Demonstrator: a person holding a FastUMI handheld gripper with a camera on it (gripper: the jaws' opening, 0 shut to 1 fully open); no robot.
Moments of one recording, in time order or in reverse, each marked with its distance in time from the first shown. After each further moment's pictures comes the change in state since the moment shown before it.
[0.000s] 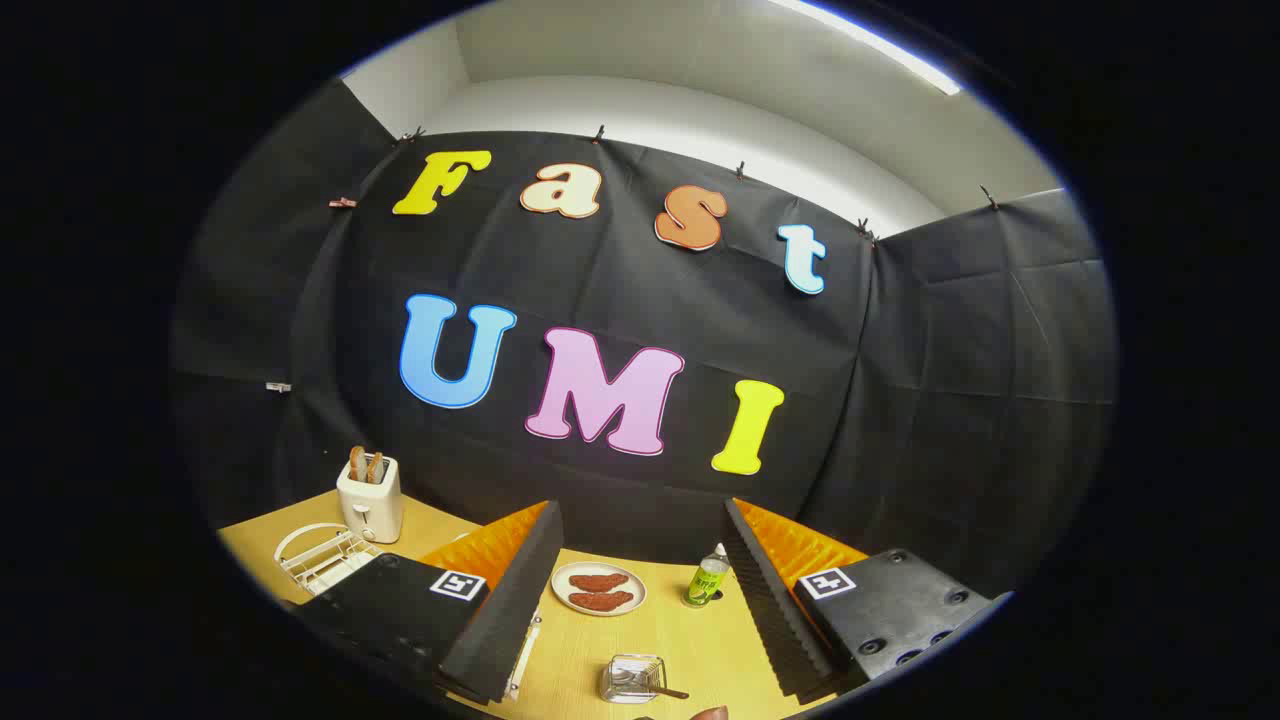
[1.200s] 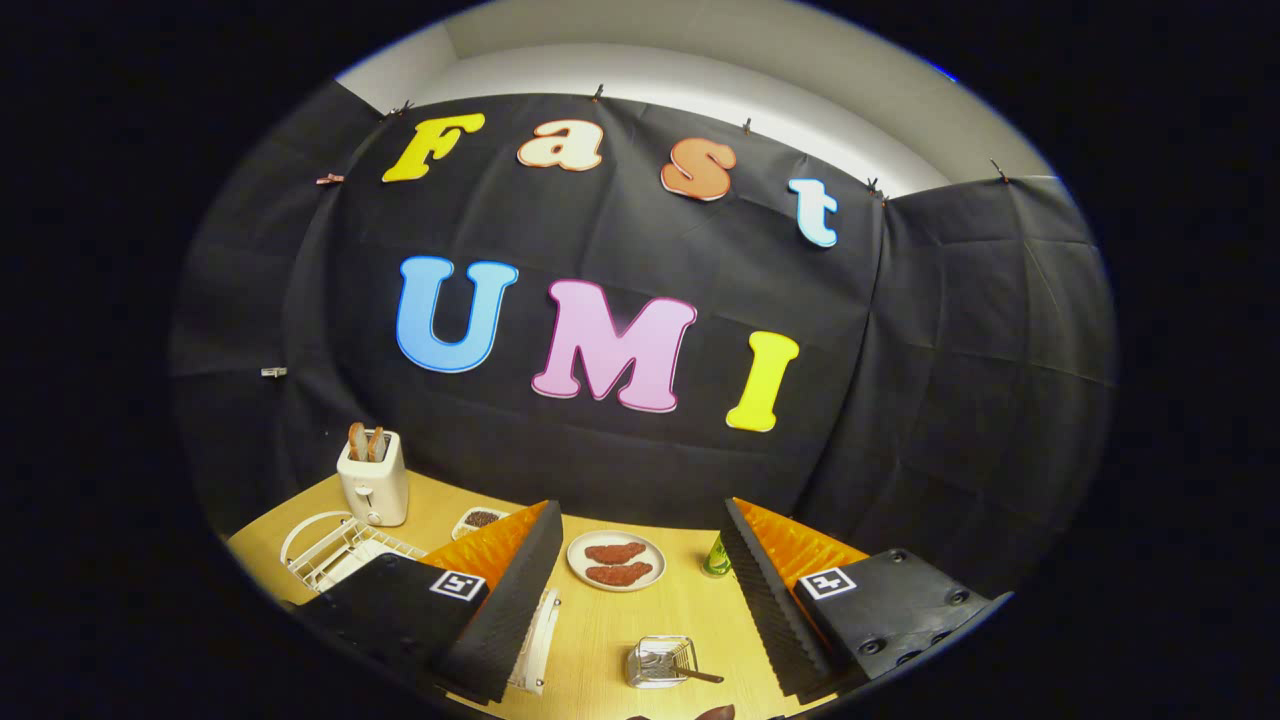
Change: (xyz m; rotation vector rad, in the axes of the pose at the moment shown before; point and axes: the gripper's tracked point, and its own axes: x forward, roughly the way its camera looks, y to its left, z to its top) arm 0.030 0.038 -0.049 0.022 0.183 0.016
